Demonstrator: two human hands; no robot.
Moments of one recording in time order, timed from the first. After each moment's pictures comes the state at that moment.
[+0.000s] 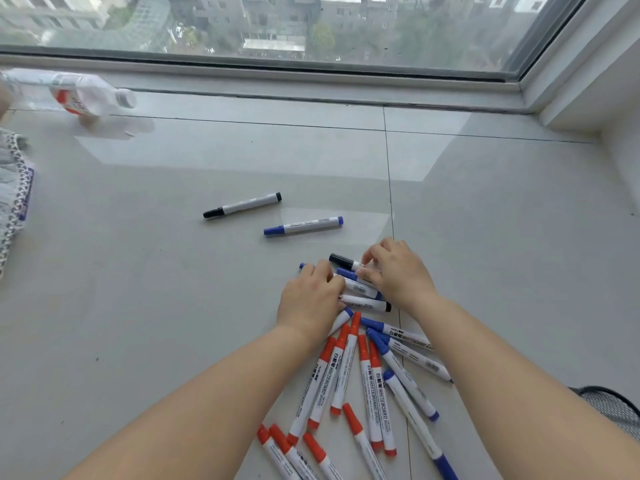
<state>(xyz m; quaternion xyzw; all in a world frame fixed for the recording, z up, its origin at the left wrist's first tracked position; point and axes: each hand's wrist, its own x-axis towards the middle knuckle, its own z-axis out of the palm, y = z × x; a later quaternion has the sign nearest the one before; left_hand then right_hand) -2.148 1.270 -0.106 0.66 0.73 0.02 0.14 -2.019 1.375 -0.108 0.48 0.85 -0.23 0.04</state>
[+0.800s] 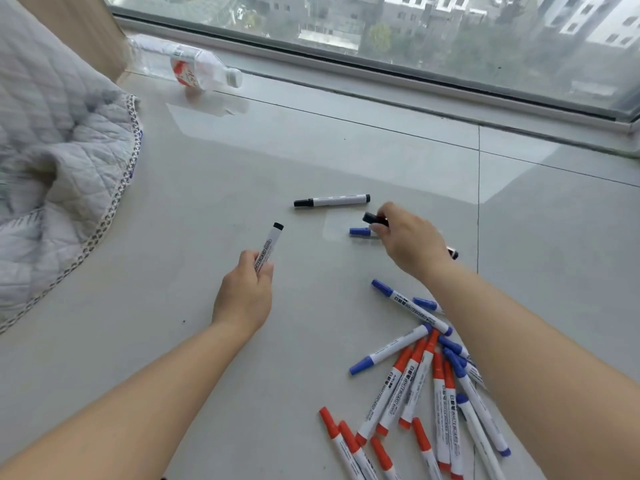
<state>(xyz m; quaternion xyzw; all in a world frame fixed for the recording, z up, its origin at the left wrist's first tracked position) -2.301 1.177 -0.095 0.26 0.88 0.28 0.26 -2.146 1.377 -0.082 0.40 0.90 -0.18 -0.01</state>
